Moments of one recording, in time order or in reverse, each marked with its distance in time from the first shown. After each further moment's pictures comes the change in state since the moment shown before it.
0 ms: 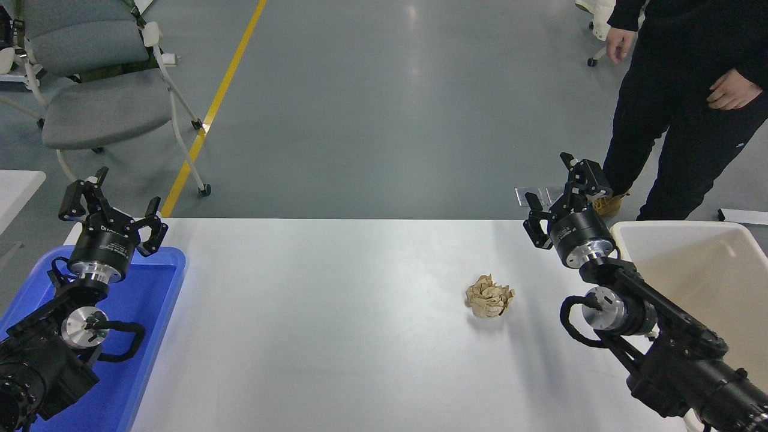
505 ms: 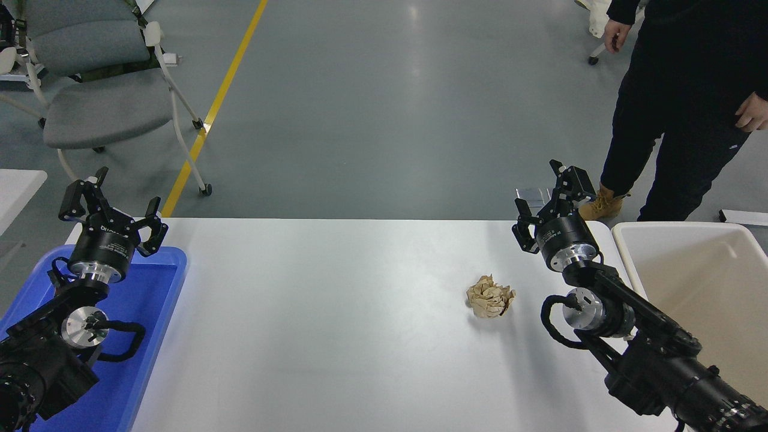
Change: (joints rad) left arm 0.000 0.000 0.000 0.000 0.000 0.000 0.000; right arm 0.014 0.025 0.019 -0.014 0.038 -0.021 0.008
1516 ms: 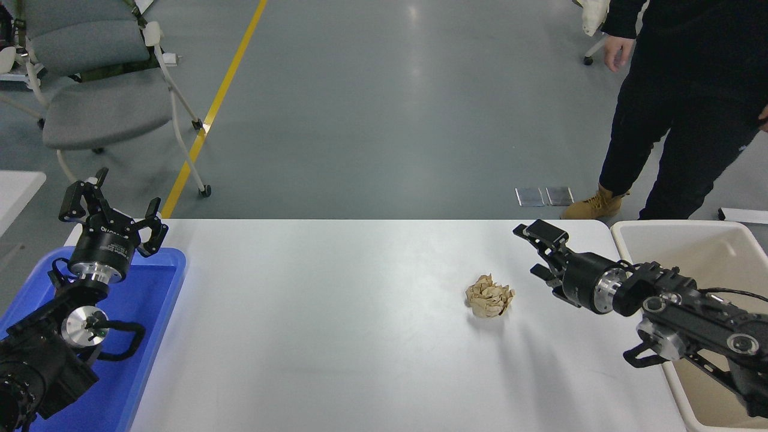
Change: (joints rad) left arm -0.001 0.000 0.000 -0.001 0.001 -0.001 0.000; right arm 0.199 -0.500 -0.621 0.414 -0.332 0.094 -0.537
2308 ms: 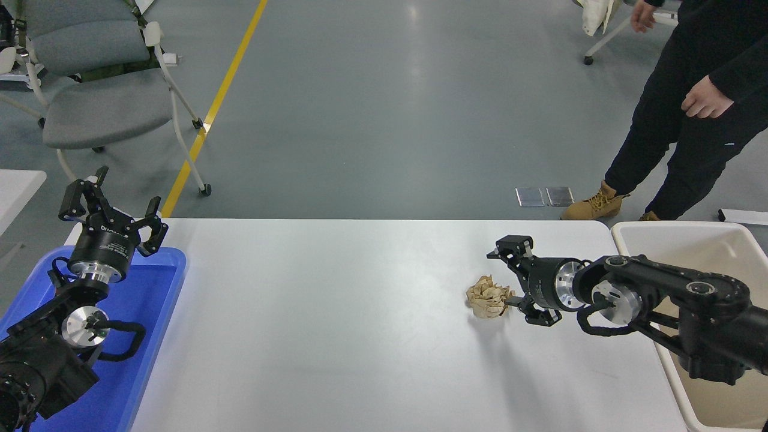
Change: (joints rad) left arm 0.000 0.000 0.000 0.000 0.000 -0.001 0.000; right arm 0.086 0.234 -0.096 -0.230 0.426 -0.049 -0.209
